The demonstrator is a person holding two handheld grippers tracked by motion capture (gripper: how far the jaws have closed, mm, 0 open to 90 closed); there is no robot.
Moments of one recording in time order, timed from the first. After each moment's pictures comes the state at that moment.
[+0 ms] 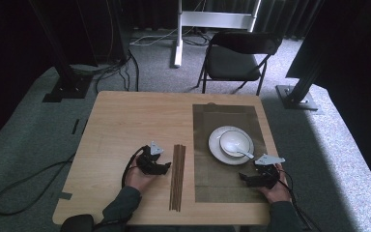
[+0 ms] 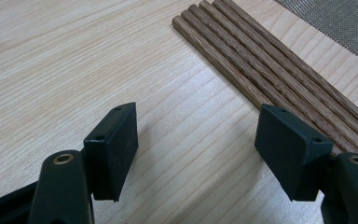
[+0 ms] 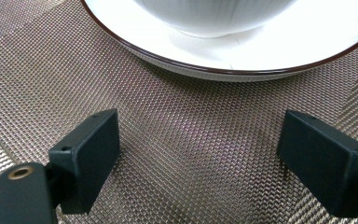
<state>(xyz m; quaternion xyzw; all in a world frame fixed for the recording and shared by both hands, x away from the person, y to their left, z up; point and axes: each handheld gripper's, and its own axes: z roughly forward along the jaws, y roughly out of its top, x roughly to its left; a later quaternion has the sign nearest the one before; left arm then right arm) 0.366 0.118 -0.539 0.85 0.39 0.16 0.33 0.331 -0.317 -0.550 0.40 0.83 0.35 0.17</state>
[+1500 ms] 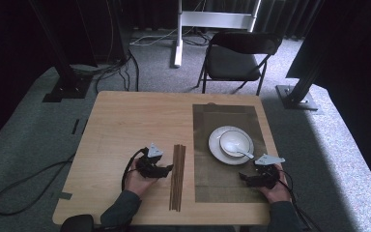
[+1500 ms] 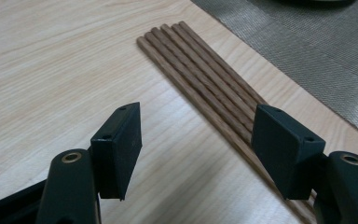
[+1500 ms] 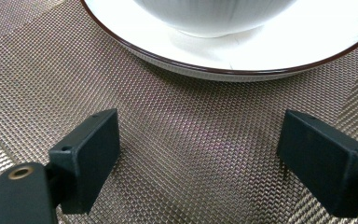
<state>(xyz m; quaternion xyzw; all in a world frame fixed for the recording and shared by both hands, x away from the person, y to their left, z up) 0.345 0.116 -0.520 0.84 0.38 0.13 0.37 0.331 -0.317 -0.550 0.40 0.83 0.35 0.17</state>
